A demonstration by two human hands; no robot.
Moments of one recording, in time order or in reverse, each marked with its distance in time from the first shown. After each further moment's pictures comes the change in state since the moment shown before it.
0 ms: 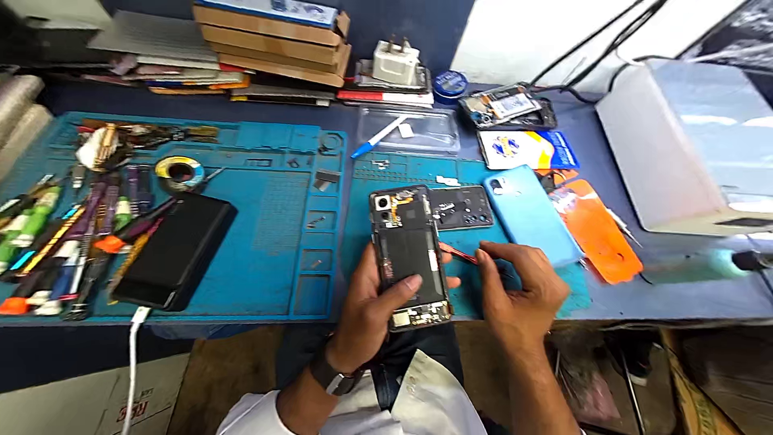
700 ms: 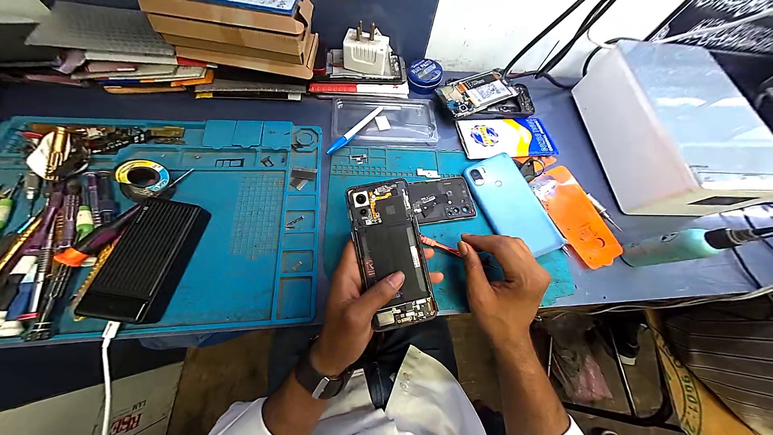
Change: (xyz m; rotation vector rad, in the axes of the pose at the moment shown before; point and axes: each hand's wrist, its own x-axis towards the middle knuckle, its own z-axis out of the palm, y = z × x) left_hand -0.003 0.003 0.000 0.017 0.008 0.006; right_hand -0.001 -0.004 0.000 -0.012 -0.004 0.025
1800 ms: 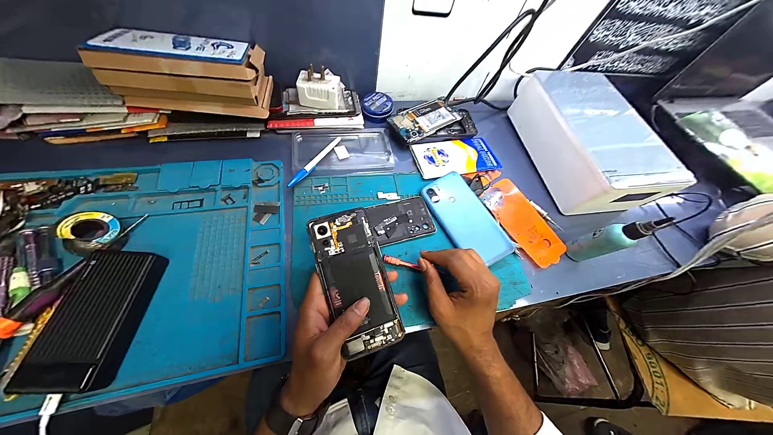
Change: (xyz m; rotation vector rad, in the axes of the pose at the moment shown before) left_hand -0.001 -0.005 -0.004 0.027 -0.002 0.029; right_hand -0.001 -0.003 0.003 -0.032 0.015 0.018
